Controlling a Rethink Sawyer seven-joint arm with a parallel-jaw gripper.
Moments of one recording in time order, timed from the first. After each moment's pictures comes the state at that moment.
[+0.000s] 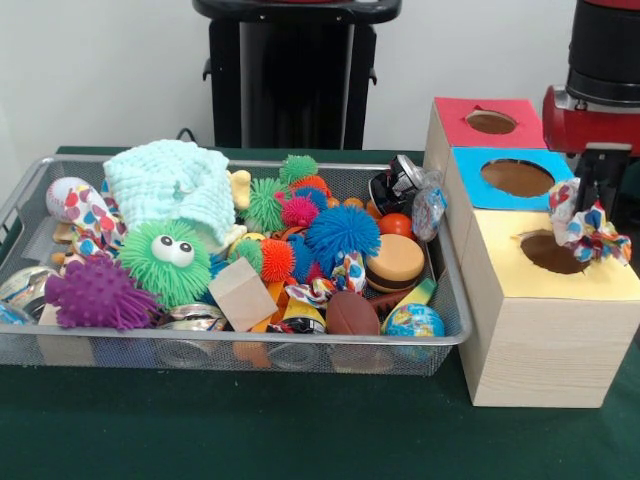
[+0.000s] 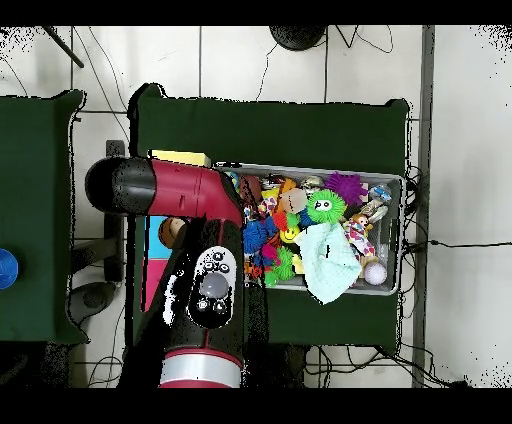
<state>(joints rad) 0.16 -0.52 -0.16 1.37 0.32 0.65 1.82</state>
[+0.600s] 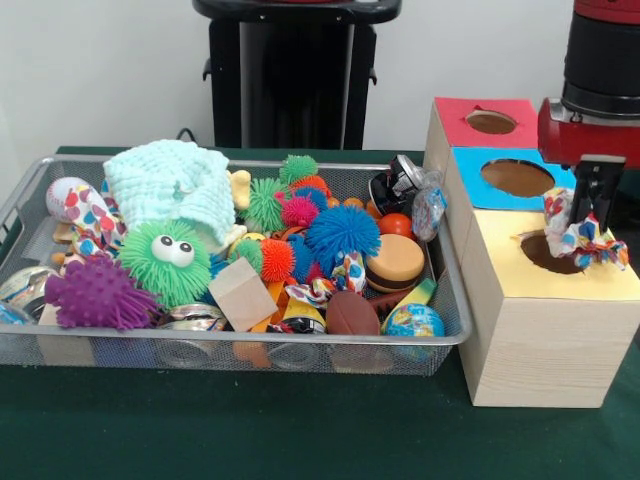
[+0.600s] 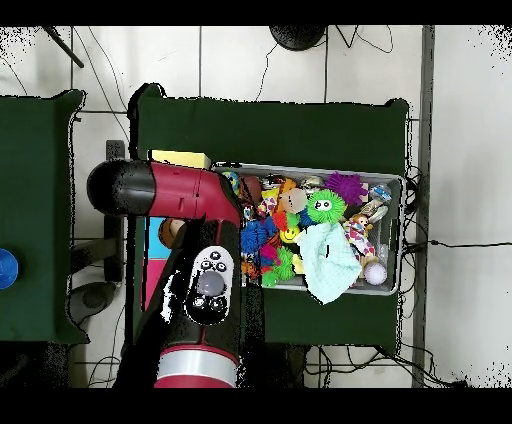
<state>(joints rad) 0.17 -0.50 -0.18 1.37 0.32 0.62 1.82</state>
